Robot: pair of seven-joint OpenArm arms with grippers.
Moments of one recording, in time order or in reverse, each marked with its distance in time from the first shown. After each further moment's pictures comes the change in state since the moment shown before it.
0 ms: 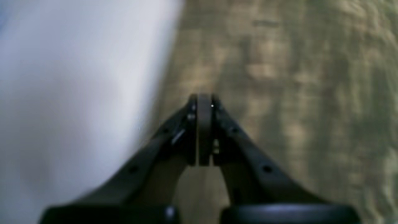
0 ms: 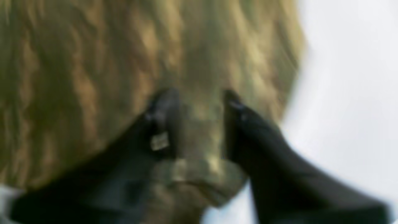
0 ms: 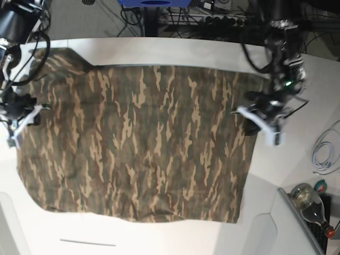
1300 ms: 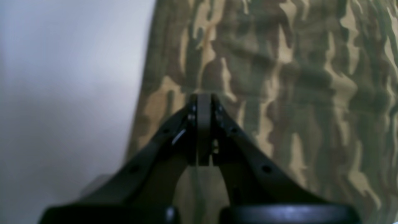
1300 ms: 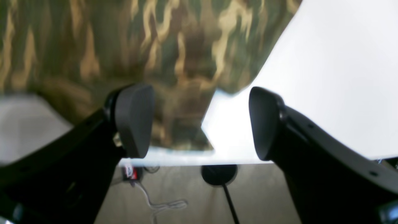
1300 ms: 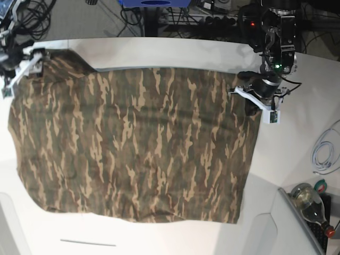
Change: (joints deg) left arm 7.0 -3.0 4.4 -4.0 0.3 7.6 -11.3; right arm -24.1 -8.6 6.4 25.6 -2.4 -0.2 -1.9
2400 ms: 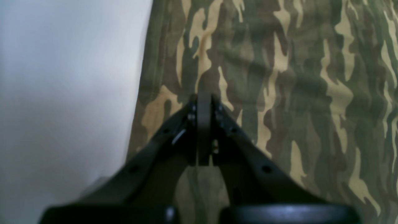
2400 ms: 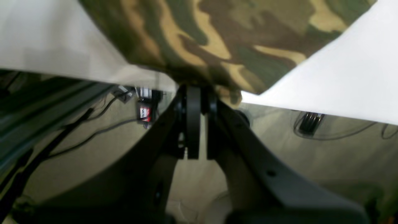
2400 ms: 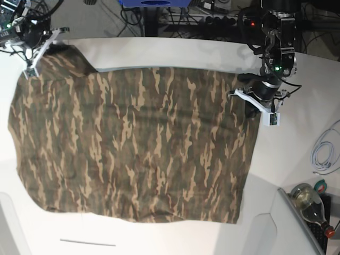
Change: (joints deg) left arm -0.8 -0.3 0.6 -0.5 0.0 -0.2 -0.3; right arm -2.0 -5.6 -1.4 3.0 0.3 5.9 -14.8
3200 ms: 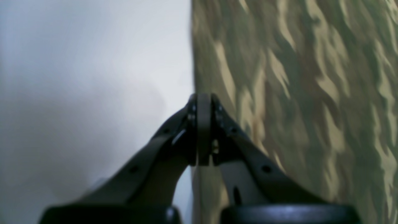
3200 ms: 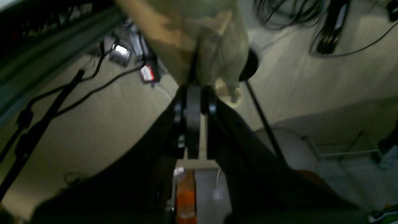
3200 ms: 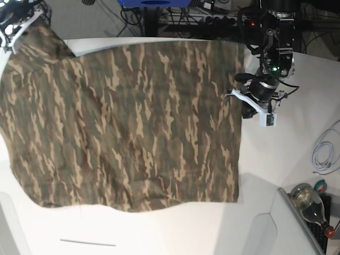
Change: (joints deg) left arm -0.2 0.0 2.6 0.3 0.0 0.4 0.0; right arm -1.4 -2.3 13.5 3.2 6.4 0.0 -17.5
